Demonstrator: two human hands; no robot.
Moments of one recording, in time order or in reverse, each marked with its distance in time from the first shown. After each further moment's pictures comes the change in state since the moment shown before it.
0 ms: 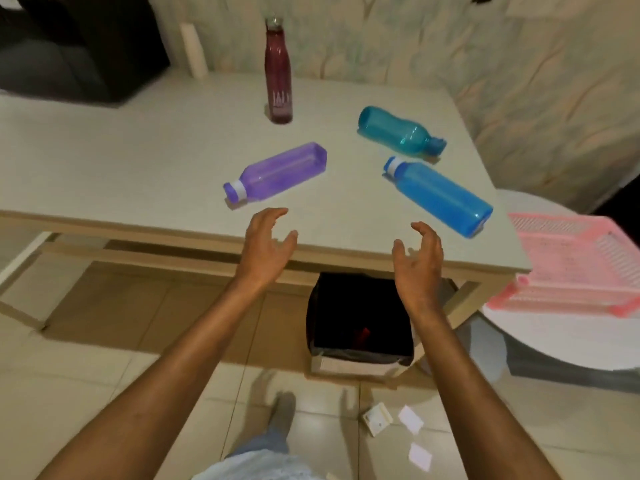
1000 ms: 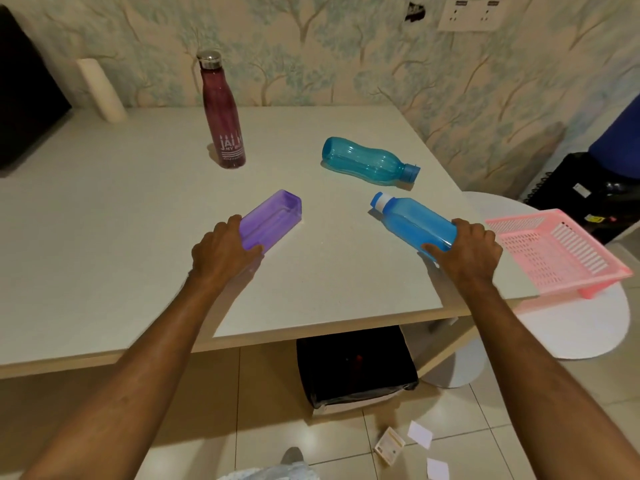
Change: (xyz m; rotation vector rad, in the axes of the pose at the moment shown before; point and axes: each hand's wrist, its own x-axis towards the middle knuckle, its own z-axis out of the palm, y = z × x) left_hand 0.223 -0.067 -0.018 0.674 -0.308 -0.012; right_hand 0.166 0.046 -0.019 -1.056 0.206 0.073
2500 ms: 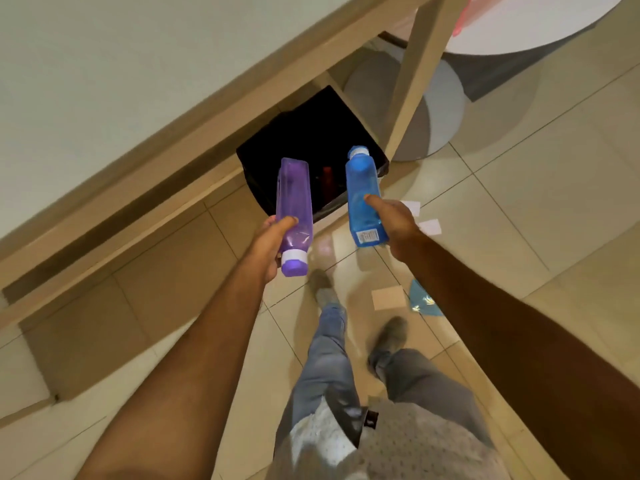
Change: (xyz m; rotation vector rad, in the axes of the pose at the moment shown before) left_hand -0.217 0.053 0.320 -0.960 -0.818 -0.738; right_hand -0.347 0.070 0.161 1.211 -0.744 1.253
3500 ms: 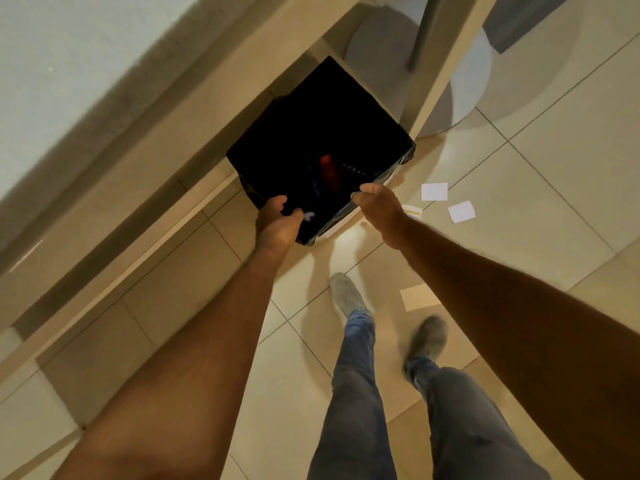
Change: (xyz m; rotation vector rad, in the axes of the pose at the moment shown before) left_hand 0.153 0.021 0.009 0.704 0.189 0.288; right_hand 0.136 0.023 0.080 -0.352 -0.058 -0.103
